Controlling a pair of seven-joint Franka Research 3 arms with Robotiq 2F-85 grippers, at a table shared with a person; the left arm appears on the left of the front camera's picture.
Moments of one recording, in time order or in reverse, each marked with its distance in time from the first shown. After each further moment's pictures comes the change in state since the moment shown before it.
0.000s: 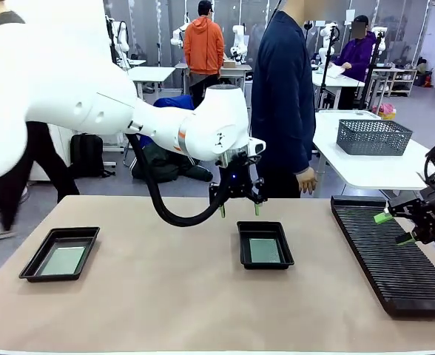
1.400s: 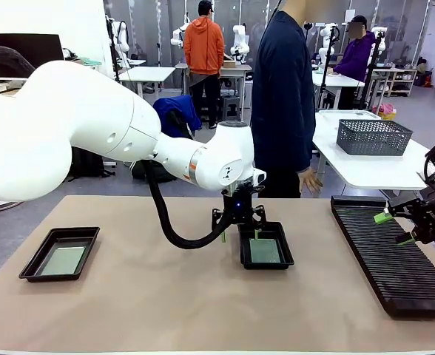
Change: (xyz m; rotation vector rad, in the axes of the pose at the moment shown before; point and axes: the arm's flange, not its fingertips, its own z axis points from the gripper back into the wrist) left arm -0.001 0.001 -0.075 0.059 0.031 0.096; right arm 0.000 0.000 0.000 0.000 0.000 0.000
